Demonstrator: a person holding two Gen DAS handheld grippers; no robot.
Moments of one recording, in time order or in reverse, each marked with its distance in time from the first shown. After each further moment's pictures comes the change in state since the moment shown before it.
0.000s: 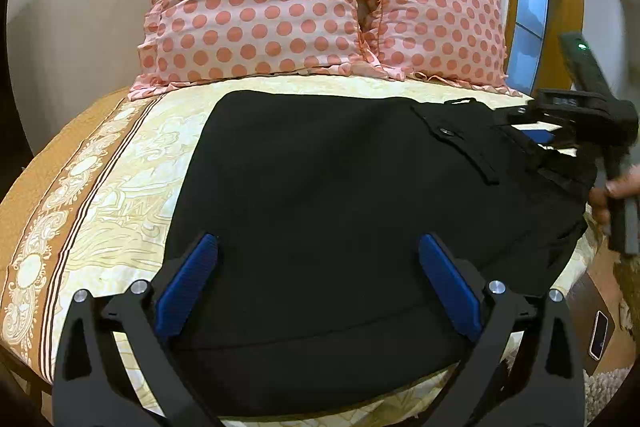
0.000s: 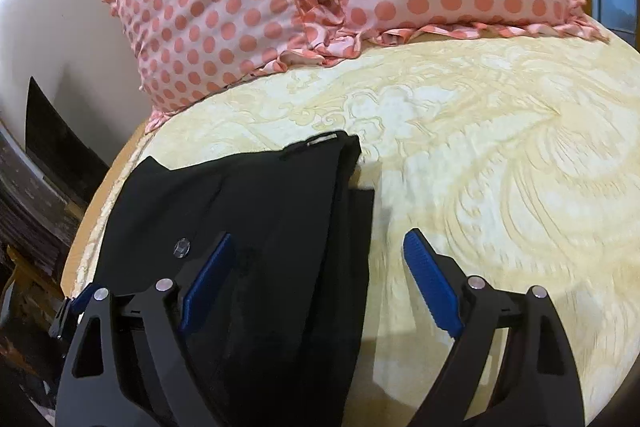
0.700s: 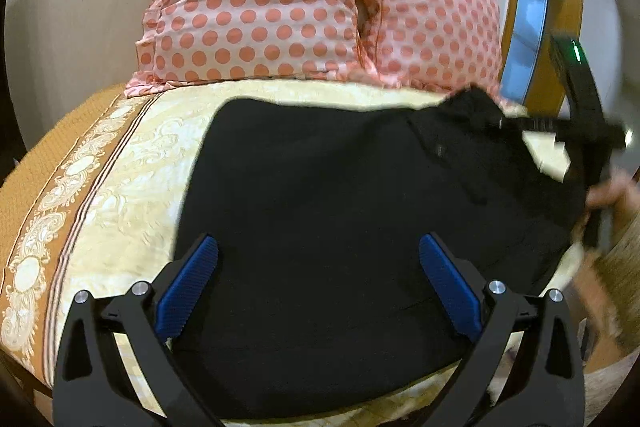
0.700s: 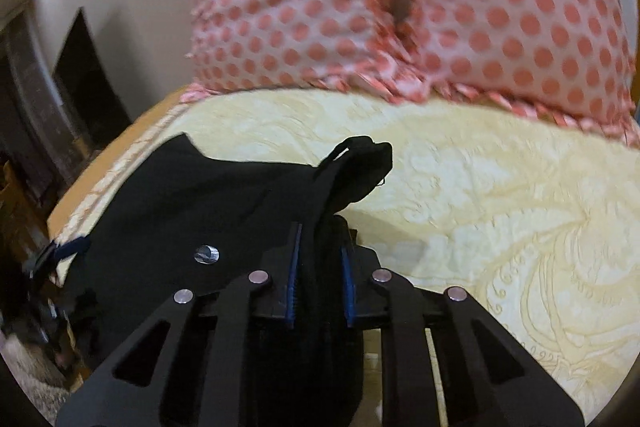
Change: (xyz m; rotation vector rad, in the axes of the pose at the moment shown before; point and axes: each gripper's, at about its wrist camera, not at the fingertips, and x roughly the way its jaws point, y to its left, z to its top) left arm -0.012 0.020 0.022 -0.071 -0.005 -0.061; right arm -0.008 0.041 0.009 -0.311 -0.070 0.068
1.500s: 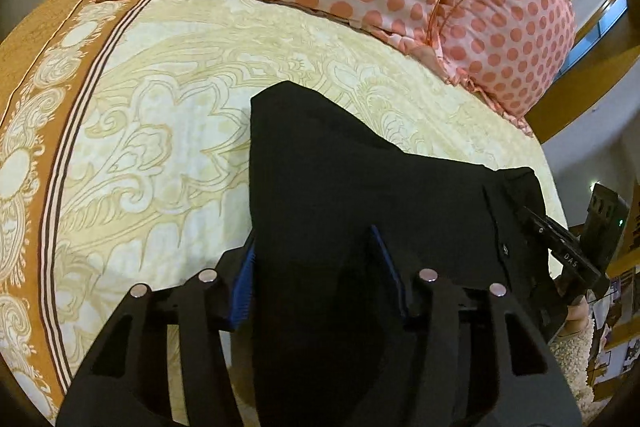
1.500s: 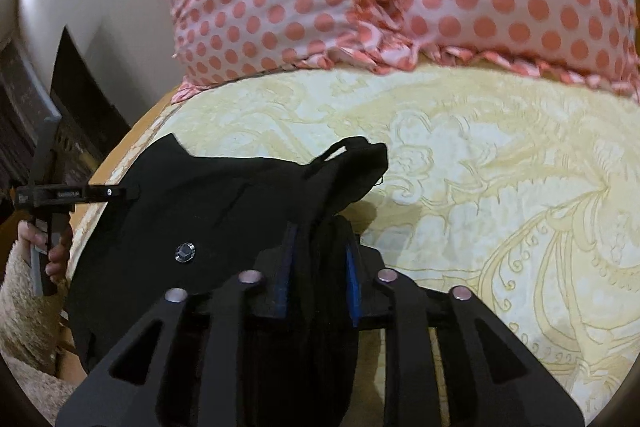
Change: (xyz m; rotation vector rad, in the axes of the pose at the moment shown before) left arm 0.123 0.088 0.088 -0.251 0.413 -0.143; right arm 0.026 -0.036 -0.002 0.154 0.098 0.032
